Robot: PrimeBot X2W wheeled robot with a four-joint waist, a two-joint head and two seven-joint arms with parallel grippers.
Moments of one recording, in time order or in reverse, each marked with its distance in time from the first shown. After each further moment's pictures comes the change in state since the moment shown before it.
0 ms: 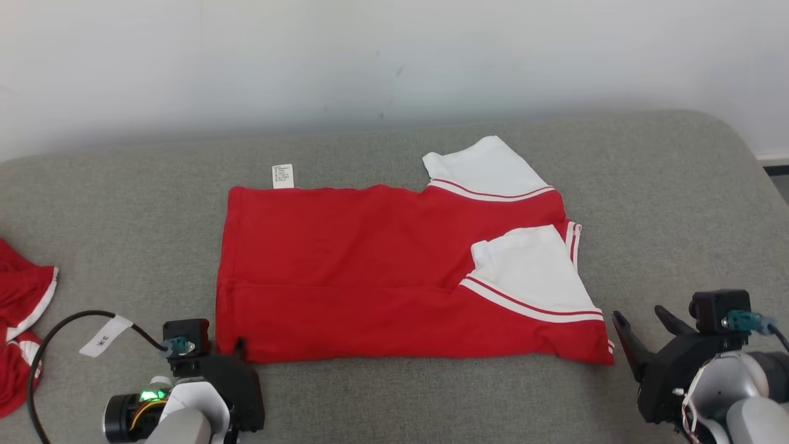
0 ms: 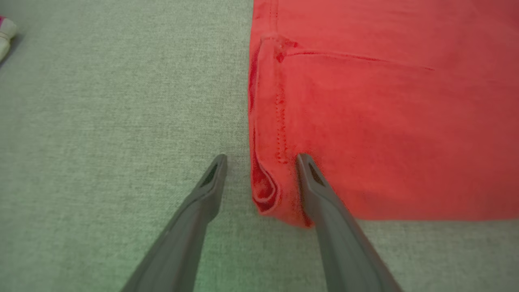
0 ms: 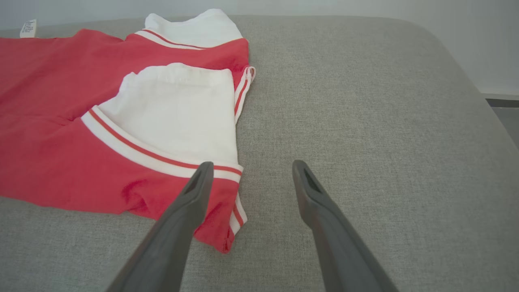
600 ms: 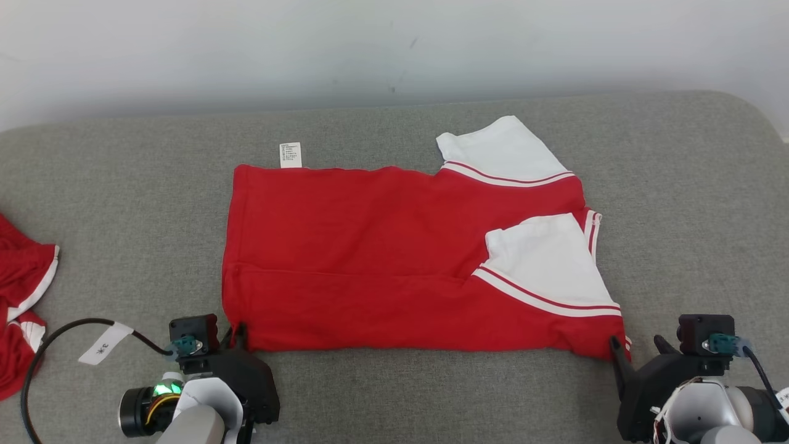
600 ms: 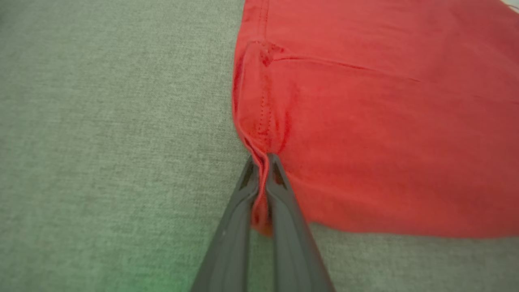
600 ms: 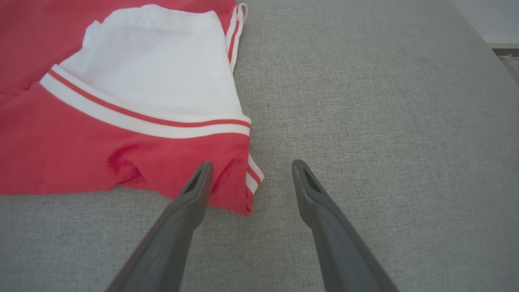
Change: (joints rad) left arm 0.018 -0.029 0.006 -0.058 -0.027 0.007 -0.052; right arm 0.099 0.297 -0.258 -0.156 -0.322 0.000 0.127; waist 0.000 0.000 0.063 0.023
